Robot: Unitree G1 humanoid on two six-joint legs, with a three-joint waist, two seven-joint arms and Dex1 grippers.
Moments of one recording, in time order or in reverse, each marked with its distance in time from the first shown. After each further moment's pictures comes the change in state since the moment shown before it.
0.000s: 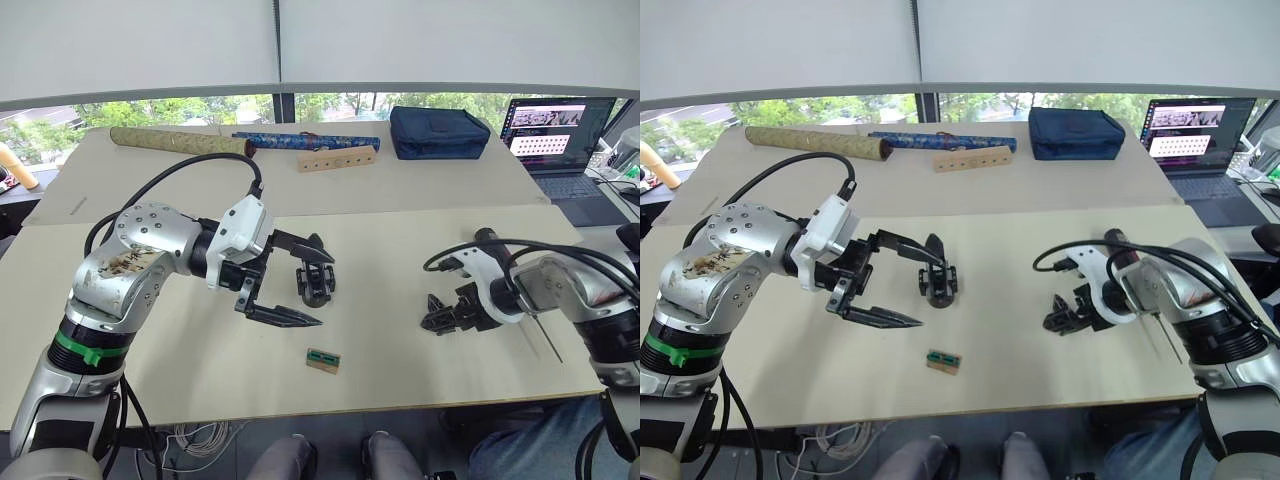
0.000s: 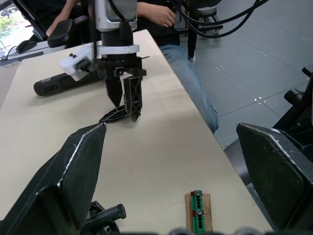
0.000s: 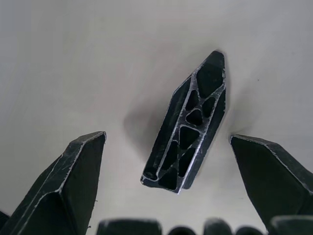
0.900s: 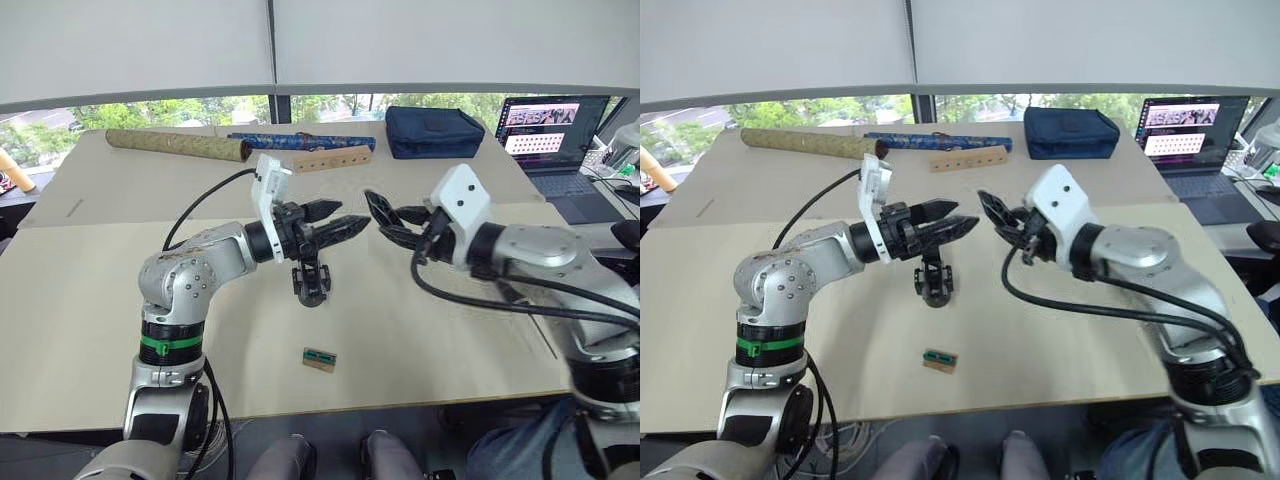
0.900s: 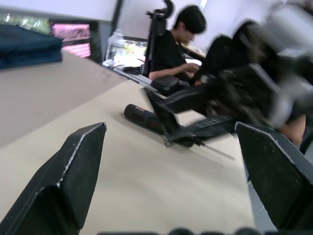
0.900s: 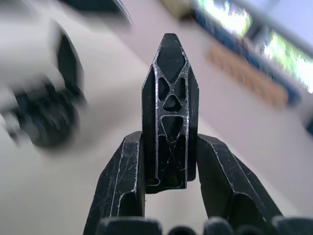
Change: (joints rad) left arm -0.053 -0.498 0.265 0.120 -0.222 0.515 0.813; right arm 0.124 0.189 -0.189 -0.366 -0.200 -0.809 -0.071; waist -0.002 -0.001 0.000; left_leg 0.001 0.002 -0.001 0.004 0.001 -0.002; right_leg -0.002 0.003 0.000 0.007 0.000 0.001
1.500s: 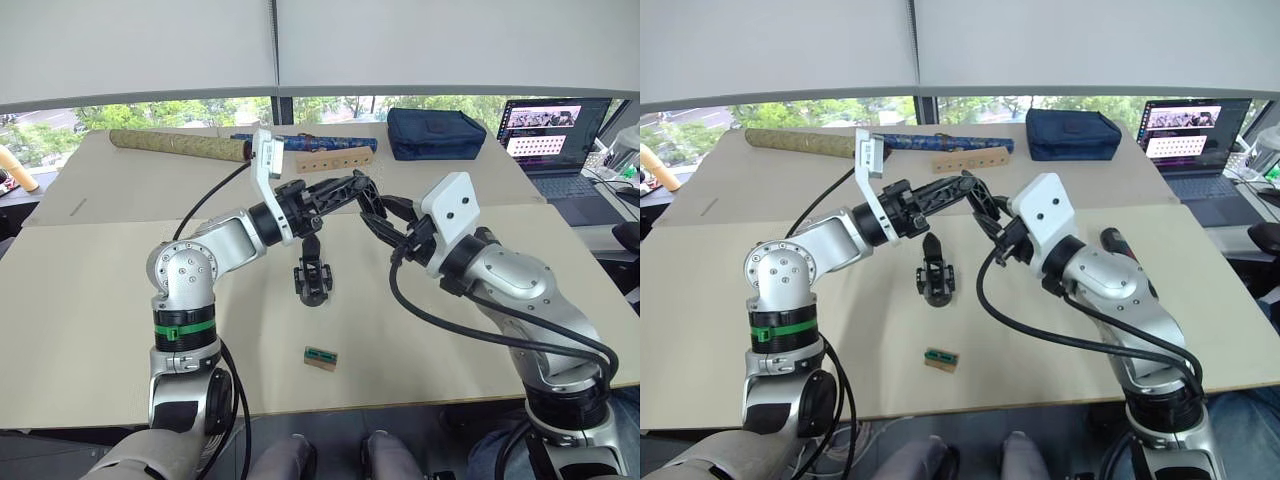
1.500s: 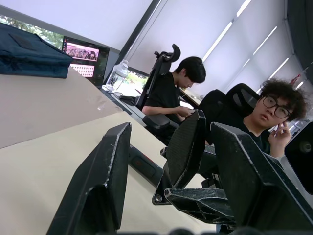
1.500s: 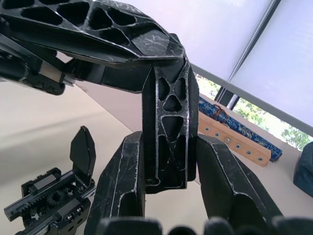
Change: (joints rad) left arm -0.065 -0.088 0.098 0.058 -0.147 0.053 0.183; right arm 0.107 0.193 -0.012 -0.118 -0.078 -0.094 -0.141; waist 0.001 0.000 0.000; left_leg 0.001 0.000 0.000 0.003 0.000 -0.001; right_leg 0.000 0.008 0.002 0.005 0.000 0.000
